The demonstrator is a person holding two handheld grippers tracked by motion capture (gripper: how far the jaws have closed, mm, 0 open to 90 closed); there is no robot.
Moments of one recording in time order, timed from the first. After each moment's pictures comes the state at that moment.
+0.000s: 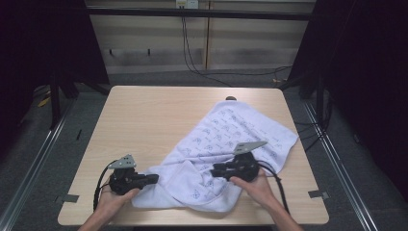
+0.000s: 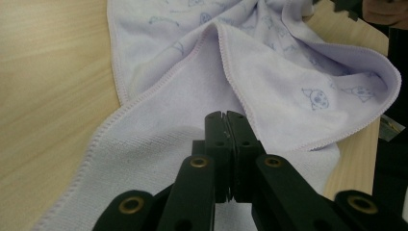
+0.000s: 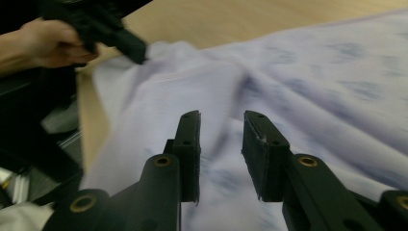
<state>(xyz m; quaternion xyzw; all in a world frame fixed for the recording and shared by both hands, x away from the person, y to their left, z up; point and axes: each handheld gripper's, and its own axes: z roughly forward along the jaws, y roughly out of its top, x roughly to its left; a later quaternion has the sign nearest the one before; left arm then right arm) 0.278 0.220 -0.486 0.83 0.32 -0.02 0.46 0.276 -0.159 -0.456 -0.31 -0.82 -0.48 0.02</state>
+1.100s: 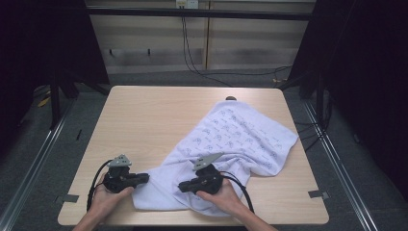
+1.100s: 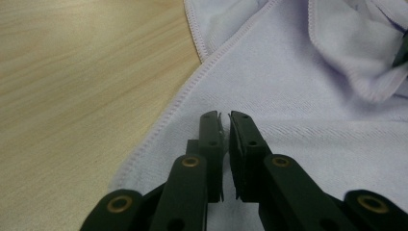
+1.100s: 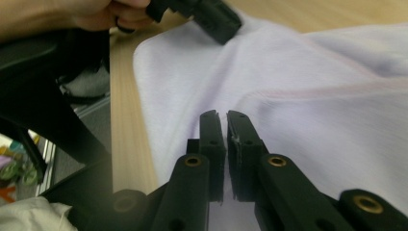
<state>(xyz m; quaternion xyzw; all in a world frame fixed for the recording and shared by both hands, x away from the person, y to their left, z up) 0.291 0.240 -0.502 0.84 0.37 0.02 0.41 0.268 -0.075 -0.484 -0.26 -0.85 -0.46 0.06</state>
